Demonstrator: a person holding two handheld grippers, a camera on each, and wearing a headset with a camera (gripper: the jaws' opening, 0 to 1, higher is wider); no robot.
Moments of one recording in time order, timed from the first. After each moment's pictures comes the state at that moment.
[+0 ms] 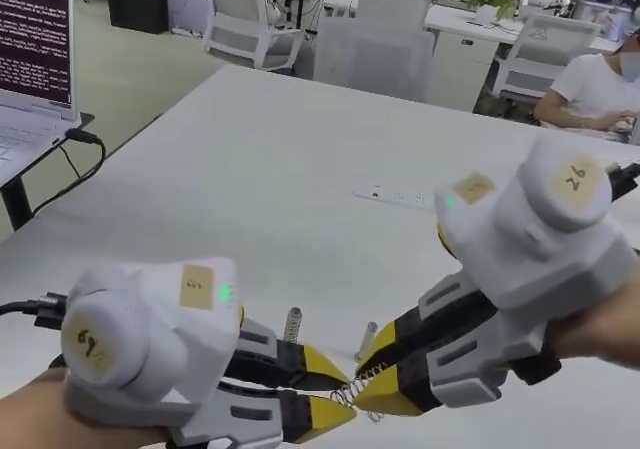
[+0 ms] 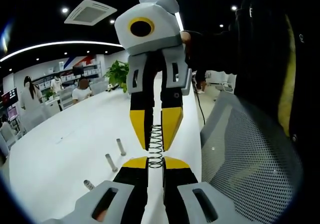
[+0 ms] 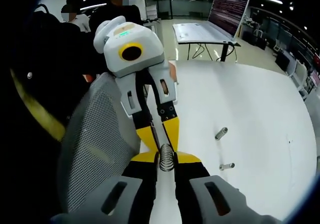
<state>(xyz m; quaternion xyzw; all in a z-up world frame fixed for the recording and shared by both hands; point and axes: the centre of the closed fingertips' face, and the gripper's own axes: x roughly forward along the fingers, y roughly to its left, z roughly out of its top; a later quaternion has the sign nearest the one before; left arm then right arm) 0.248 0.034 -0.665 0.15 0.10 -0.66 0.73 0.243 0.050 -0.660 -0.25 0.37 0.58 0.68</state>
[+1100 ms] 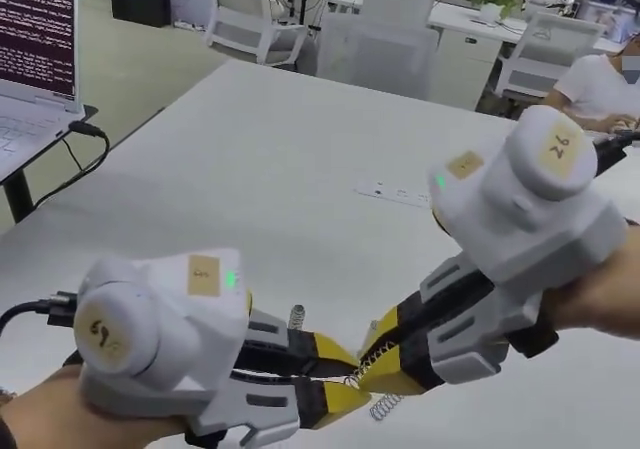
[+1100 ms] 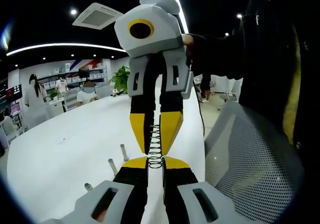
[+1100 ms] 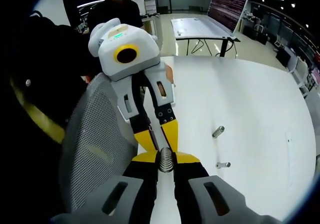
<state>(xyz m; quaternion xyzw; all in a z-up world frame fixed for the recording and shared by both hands) 0.256 0.030 -0.658 0.12 0.09 -0.65 0.74 0.254 0.051 -0.654 -0.26 0.40 0.57 0.67</state>
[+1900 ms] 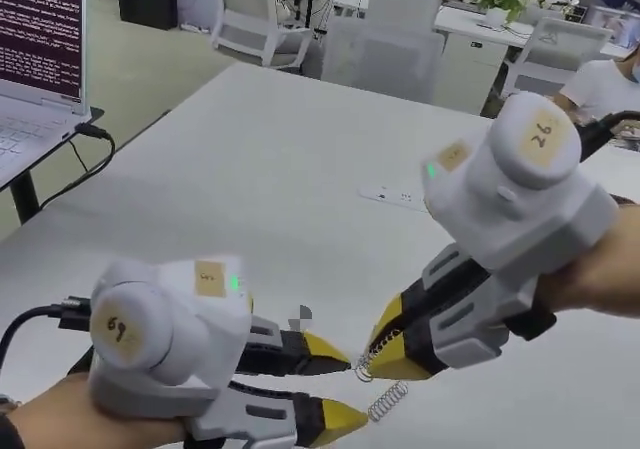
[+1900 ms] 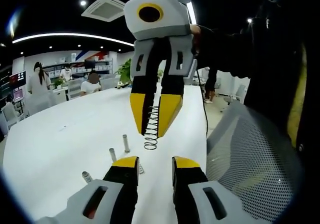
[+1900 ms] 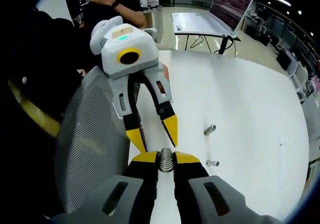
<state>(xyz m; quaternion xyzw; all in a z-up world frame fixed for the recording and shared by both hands) 0.266 0.038 -0.675 0.10 0.13 -0.63 0.76 0.269 0.042 -0.651 -0.30 0.40 0.55 0.67</state>
